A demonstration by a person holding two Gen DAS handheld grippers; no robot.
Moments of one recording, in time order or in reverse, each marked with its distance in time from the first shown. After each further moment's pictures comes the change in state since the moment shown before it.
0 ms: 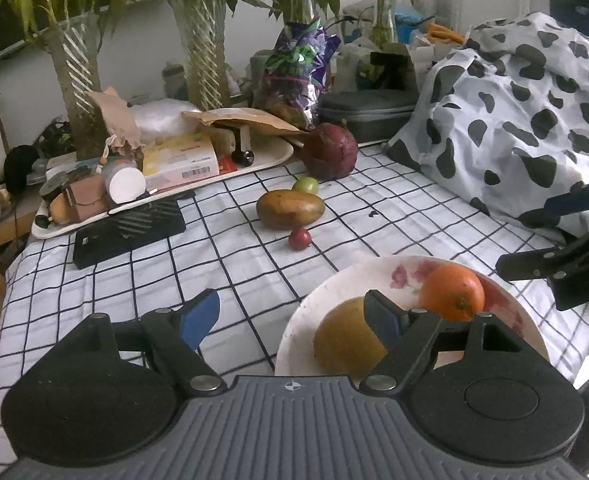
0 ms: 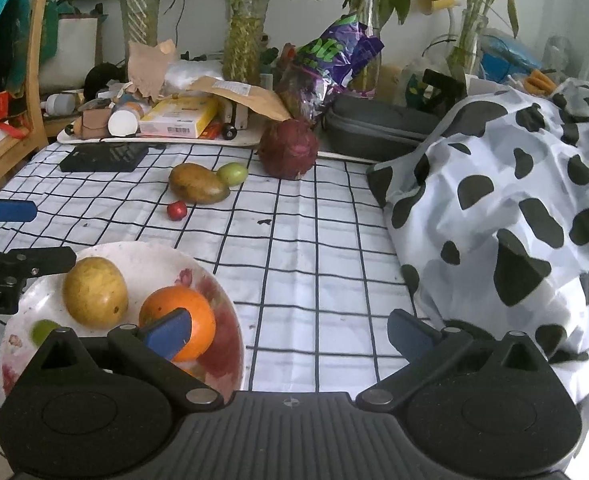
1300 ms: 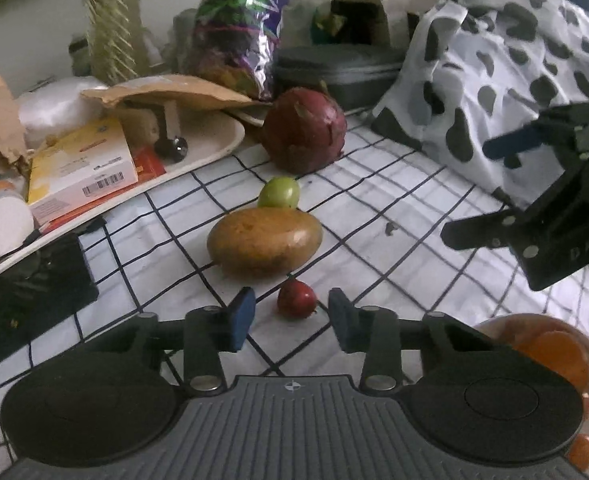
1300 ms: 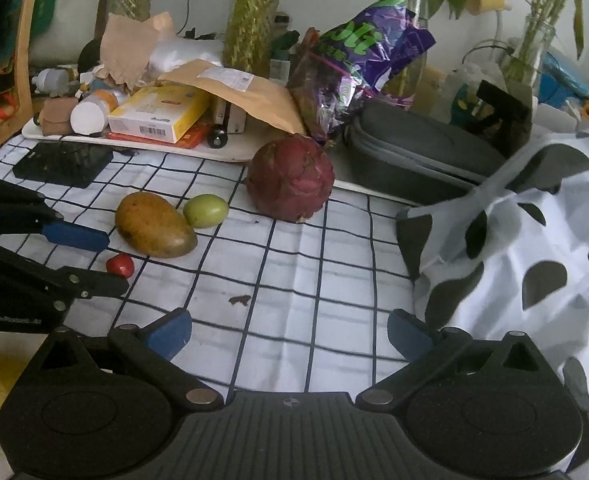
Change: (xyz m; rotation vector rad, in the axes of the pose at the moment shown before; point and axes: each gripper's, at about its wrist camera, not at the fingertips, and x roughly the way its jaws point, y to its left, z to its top) left arm 0.133 0.027 0.046 0.111 0.115 -0.219; right arm 0.111 -0.008 0.076 -0.105 0.050 0.023
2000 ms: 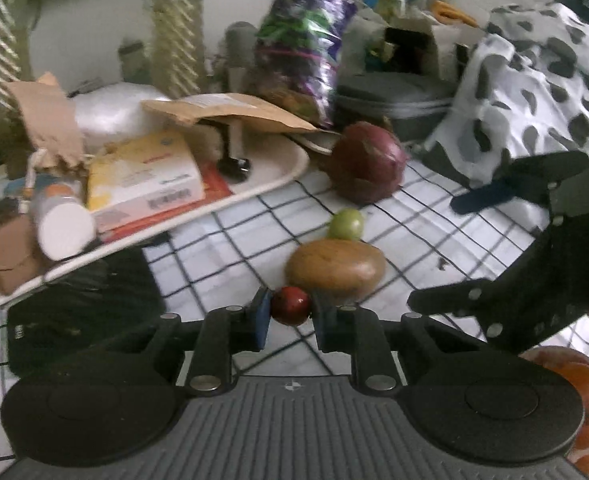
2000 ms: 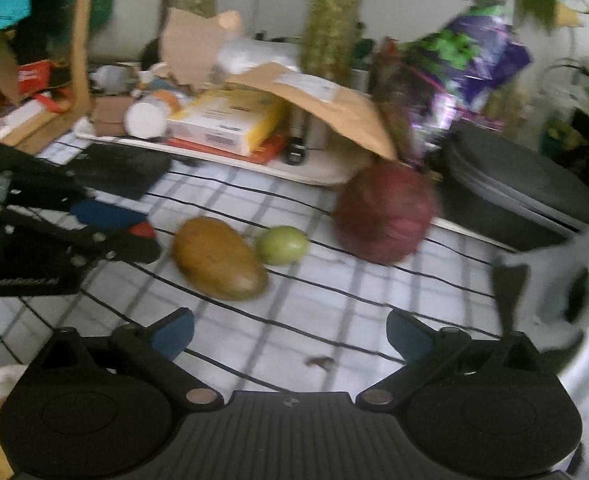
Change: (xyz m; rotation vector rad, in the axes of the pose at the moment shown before) left arm -0.021 0.031 0.011 -0.081 -0.054 0.096; right arm 0.038 0.028 0.025 -0.082 -0.031 0.220
